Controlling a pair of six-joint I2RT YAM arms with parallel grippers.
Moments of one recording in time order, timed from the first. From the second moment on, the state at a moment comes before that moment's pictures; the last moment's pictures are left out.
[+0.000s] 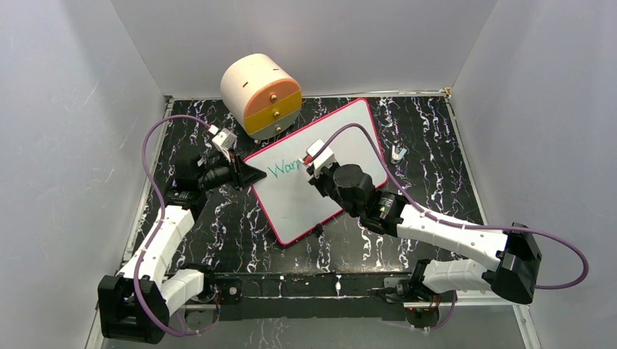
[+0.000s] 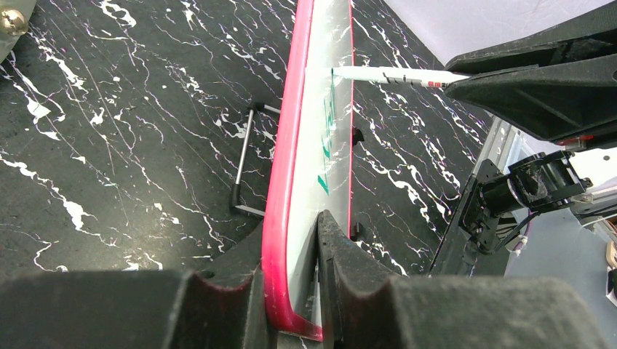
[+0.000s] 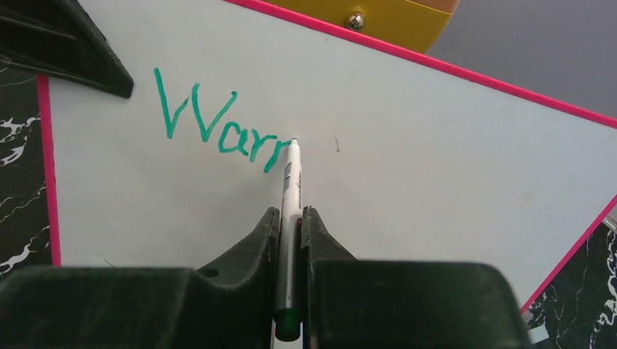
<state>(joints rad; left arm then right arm) -0.13 1.03 0.68 -0.02 0.84 -0.19 1.09 1.19 0.92 0.03 0.40 -0.16</state>
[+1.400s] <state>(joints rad) -0.13 1.03 0.68 -0.02 0.84 -0.18 1.08 1.17 0.92 -0.01 0.39 -0.16</state>
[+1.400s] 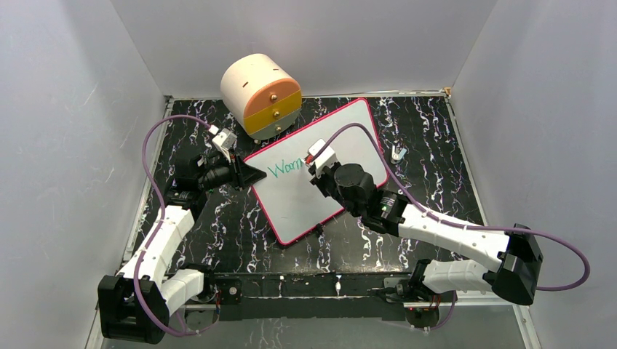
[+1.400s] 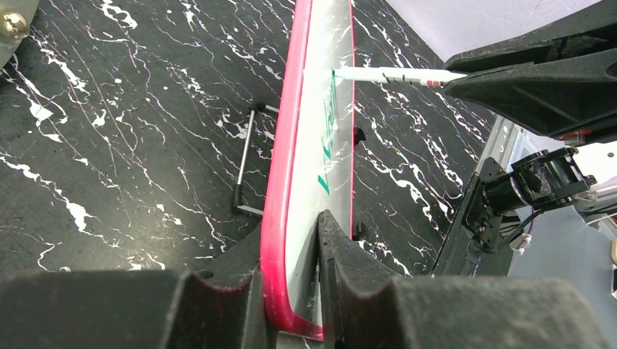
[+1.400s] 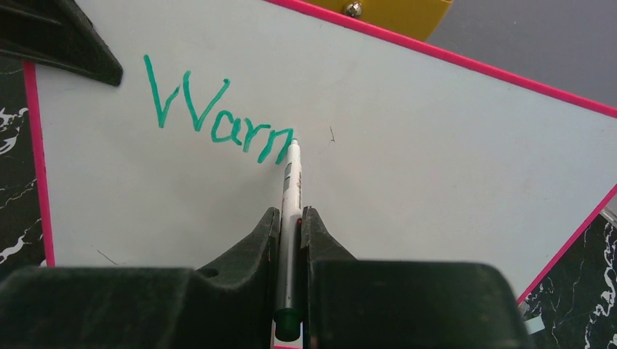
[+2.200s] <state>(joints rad) -0.13 1.03 0.68 -0.02 0.84 -0.18 1.07 1.18 0.92 0.02 0.41 -0.16</state>
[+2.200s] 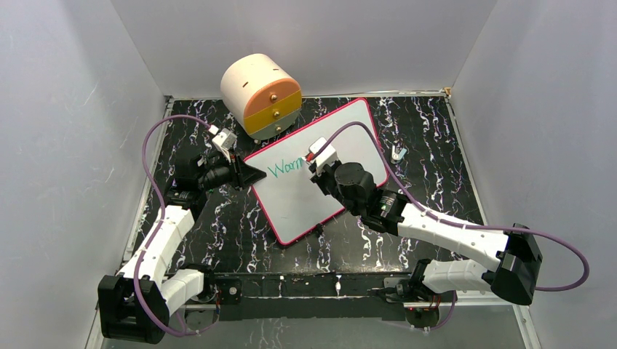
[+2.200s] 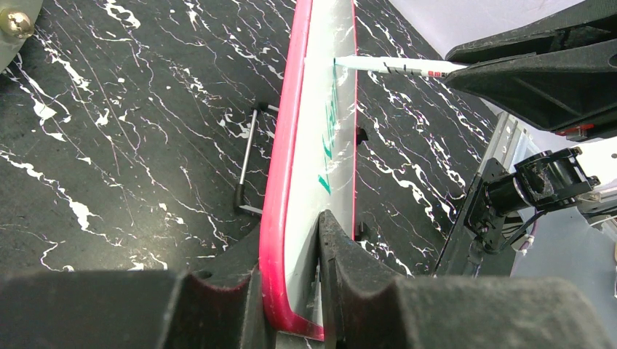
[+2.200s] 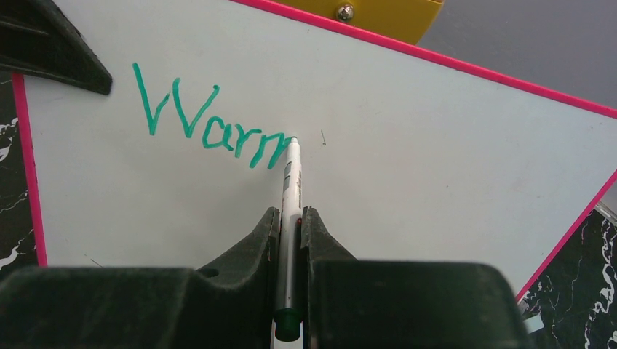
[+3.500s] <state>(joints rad) -0.13 1.03 0.68 -0.03 0.83 -0.17 1.05 1.11 0.89 -0.06 0.40 -0.12</state>
